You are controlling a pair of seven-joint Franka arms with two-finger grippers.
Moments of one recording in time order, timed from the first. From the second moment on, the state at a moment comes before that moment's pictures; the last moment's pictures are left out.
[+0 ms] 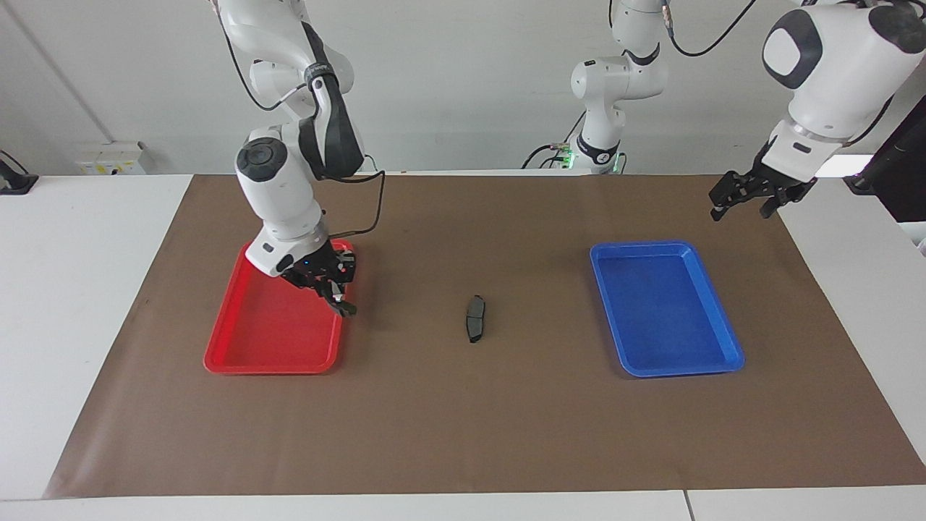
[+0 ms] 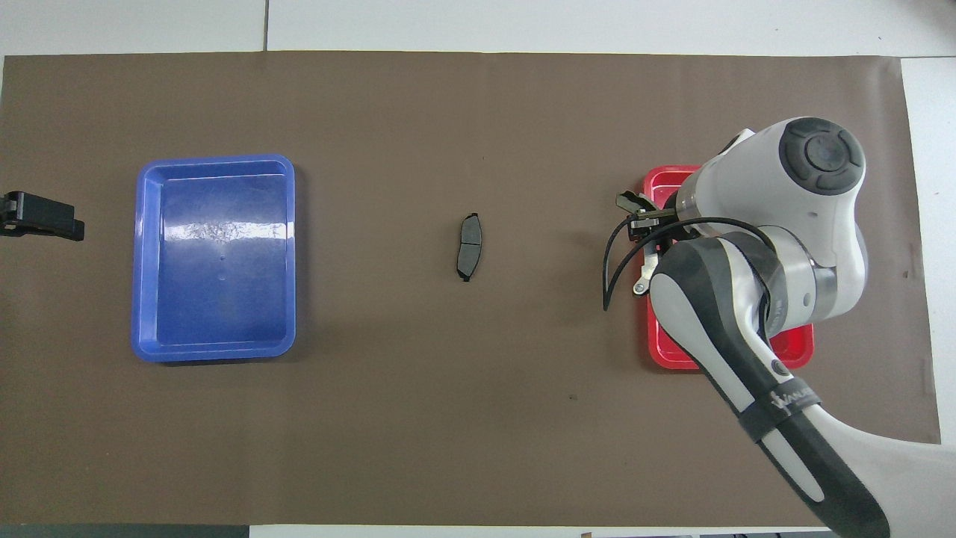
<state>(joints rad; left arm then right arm) 0.01 -0.03 0.01 -1.64 0.00 1.61 0.05 0.16 0.17 0.11 -1.93 0.04 2.12 0.22</state>
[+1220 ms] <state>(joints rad) 0.00 -0.02 -0.01 -1.62 0.01 1.58 0.05 0.45 0.52 0.11 -1.63 0.03 2.26 0.72</state>
